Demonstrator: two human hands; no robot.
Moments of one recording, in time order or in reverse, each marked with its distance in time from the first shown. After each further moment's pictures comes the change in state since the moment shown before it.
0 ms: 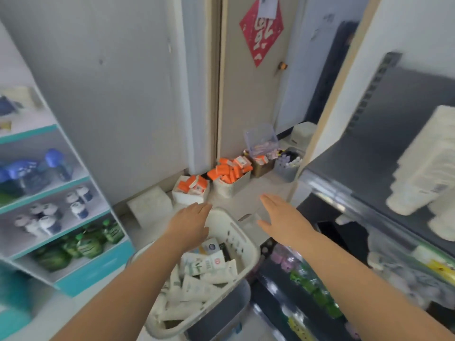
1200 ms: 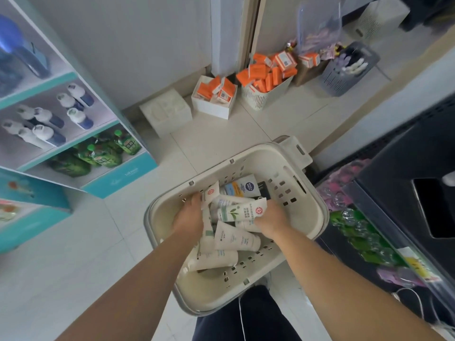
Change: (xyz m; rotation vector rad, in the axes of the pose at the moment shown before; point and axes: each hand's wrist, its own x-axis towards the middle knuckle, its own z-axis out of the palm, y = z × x) left_hand 0.002 -0.114 0.227 -0.457 -0.307 -0.613; right_hand 0.100 -0.044 0.289 0.460 -0.357 0.621
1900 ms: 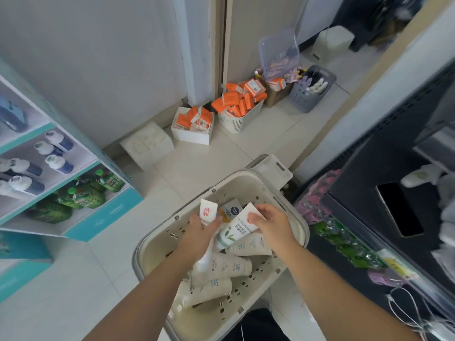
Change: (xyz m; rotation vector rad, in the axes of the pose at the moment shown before) left_hand -0.007 0.056 -0.030 -0.604 -0.177 0.003; right_hand -0.042 -0.021 -0.068 0.823 0.023 -0.148
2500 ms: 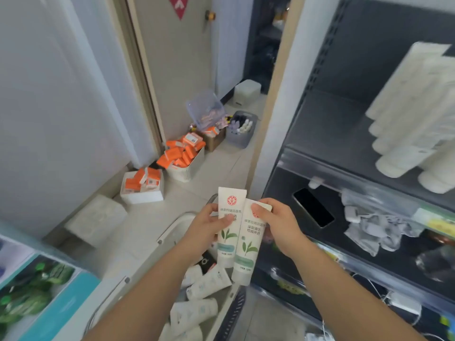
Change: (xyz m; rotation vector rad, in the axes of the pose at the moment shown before) left_hand -0.073 0.178 0.058 -0.237 -0.493 0.357; right_hand -0.084 -0.088 -0.132 0.246 0.282 -0.155
